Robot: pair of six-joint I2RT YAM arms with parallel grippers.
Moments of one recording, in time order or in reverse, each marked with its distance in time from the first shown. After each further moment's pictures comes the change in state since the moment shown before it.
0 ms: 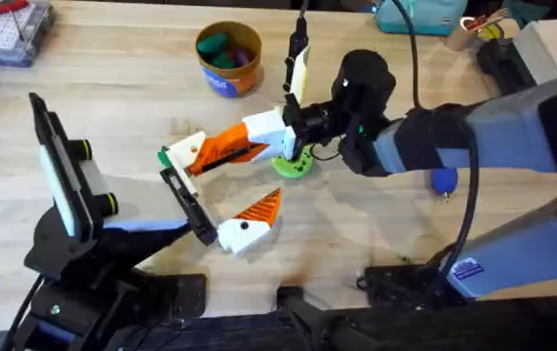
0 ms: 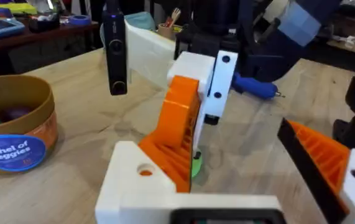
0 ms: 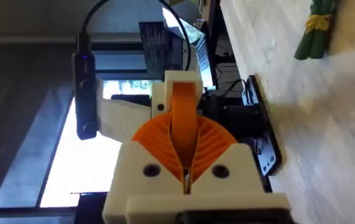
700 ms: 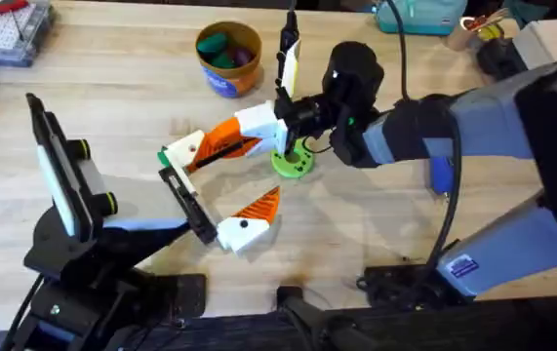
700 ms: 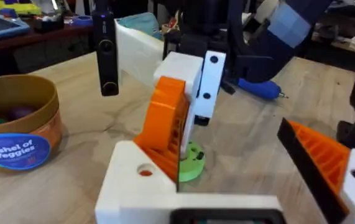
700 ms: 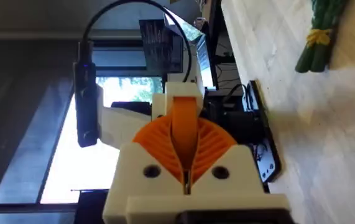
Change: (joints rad) left arm 0.000 0.000 0.000 0.000 -0.011 0.000; right arm 0.009 0.060 0.076 -0.007 -0.023 0.004
